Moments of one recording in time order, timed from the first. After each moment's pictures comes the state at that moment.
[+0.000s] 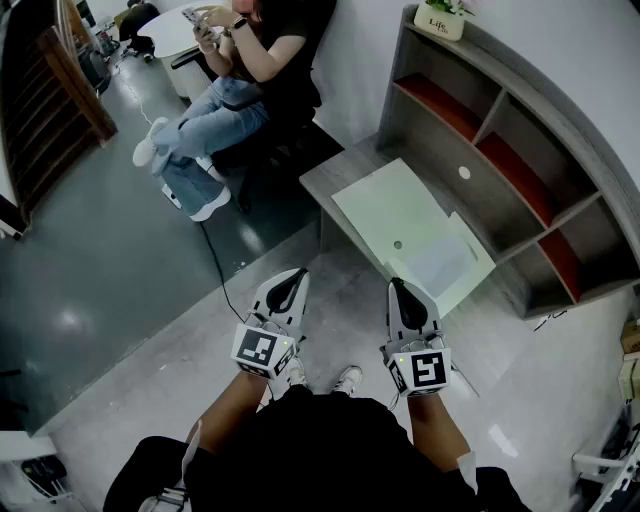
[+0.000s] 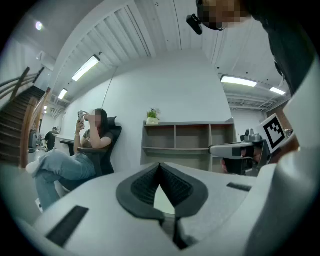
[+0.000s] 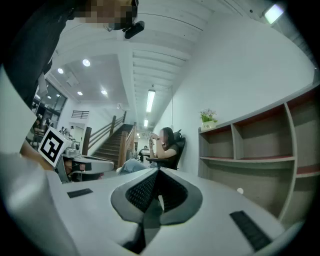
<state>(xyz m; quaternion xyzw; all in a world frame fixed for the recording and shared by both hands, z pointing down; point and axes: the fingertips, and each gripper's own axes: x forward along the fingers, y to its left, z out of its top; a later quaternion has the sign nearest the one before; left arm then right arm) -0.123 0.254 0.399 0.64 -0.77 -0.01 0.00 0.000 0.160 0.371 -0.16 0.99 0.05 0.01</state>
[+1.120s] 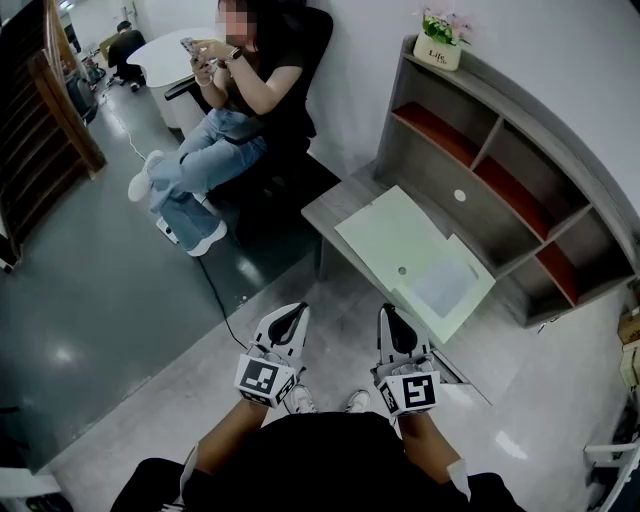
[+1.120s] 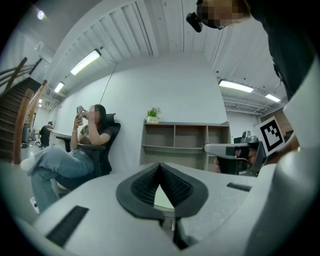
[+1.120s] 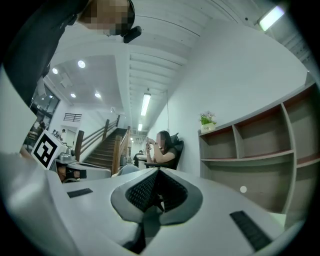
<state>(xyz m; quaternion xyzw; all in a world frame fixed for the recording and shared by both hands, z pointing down) -0.158 0.282 0.413 0.67 -0.74 -0.02 0.03 -0.041 0.195 0.372 -0.20 0.98 0.04 0.04</state>
